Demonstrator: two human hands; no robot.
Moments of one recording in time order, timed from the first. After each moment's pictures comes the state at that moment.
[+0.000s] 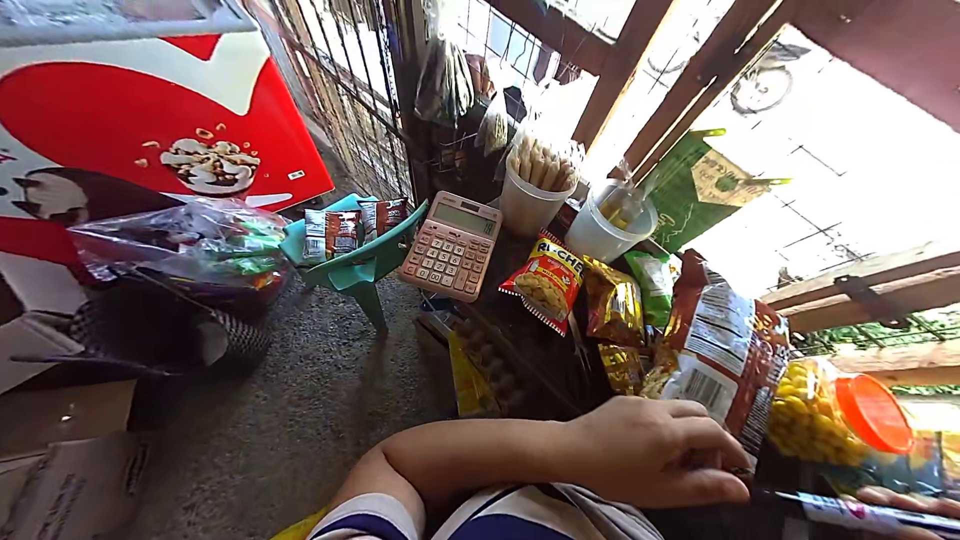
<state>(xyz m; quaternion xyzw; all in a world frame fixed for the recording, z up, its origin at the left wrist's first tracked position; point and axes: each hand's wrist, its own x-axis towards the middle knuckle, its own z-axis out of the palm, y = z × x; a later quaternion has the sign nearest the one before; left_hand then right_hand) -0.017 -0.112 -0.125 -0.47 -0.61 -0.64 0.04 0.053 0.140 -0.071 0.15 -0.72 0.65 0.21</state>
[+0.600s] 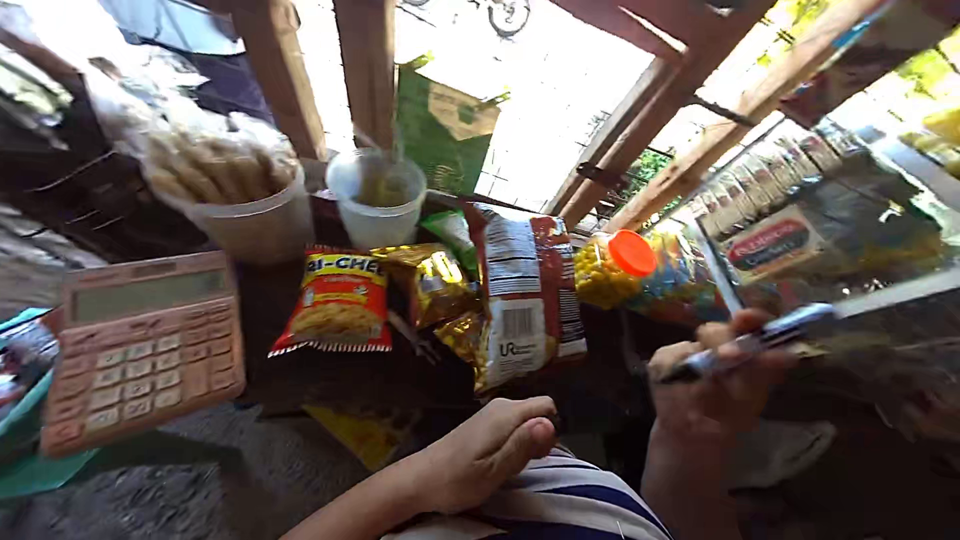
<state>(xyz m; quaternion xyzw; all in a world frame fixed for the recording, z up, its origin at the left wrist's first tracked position) -0.024 -0.099 -0.140 -0.54 -0.48 -0.64 -0.26 0.053 0.116 -0.062 0.15 -0.54 0.76 0.32</state>
